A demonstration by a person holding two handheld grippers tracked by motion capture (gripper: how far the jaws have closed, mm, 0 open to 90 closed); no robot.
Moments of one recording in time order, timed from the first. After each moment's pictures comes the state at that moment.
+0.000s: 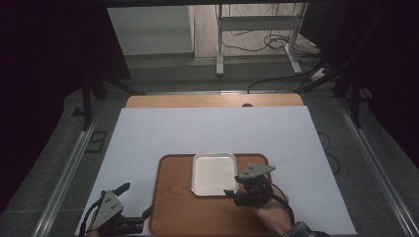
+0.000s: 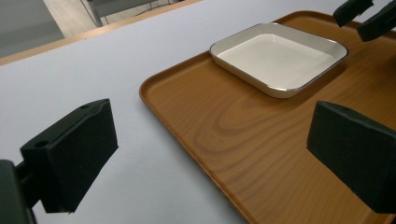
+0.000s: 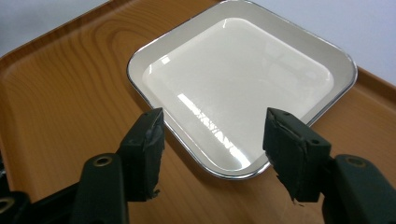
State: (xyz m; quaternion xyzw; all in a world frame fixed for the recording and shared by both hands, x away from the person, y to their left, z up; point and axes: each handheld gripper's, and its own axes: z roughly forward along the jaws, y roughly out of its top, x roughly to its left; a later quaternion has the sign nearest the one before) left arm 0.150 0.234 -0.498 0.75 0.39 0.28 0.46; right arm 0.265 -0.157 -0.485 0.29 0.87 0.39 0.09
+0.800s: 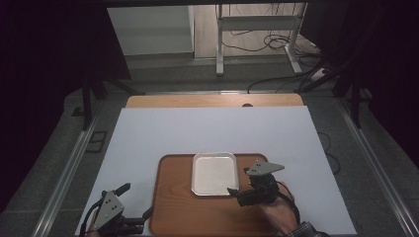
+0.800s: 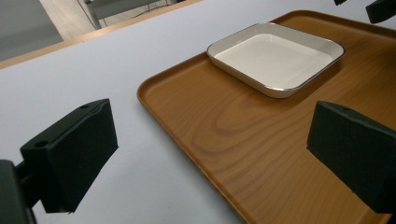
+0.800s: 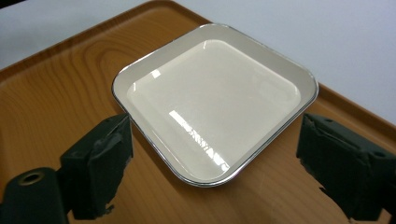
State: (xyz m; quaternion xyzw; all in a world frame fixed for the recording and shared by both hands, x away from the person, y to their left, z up) left arm 0.149 0.233 -0.498 0.75 0.38 0.28 0.46; right arm 0.270 -0.172 -0.480 0.29 0.85 0.42 0.11
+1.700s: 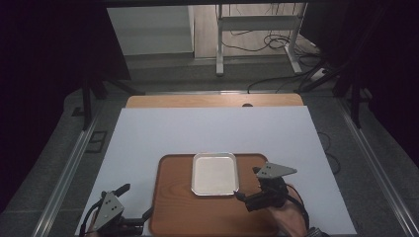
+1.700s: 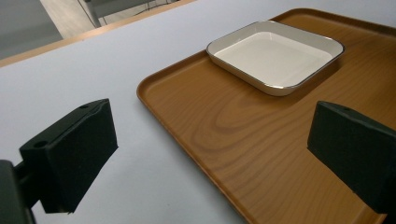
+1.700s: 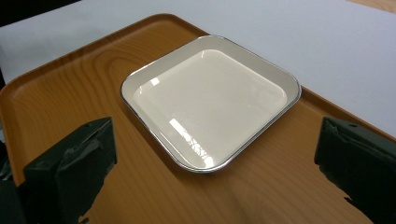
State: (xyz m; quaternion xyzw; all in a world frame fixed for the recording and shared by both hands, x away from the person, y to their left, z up) left arm 0.147 0.233 -0.498 0.75 0.38 0.28 0.46; right arm 0.259 -0.191 -0.469 0.29 0.84 0.44 0.12
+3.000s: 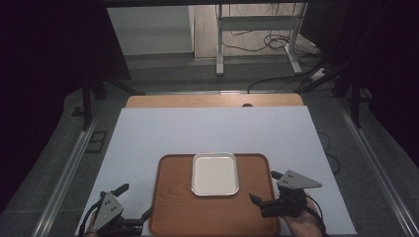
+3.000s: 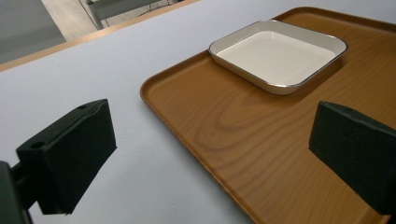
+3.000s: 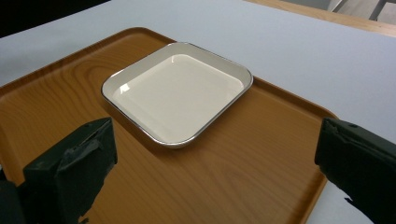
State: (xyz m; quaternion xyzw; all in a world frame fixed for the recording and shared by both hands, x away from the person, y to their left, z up) left arm 0.147 0.234 -0.498 0.75 0.38 0.28 0.45; right arm 0.233 -0.229 -0.463 0.33 0.81 0.46 0.17
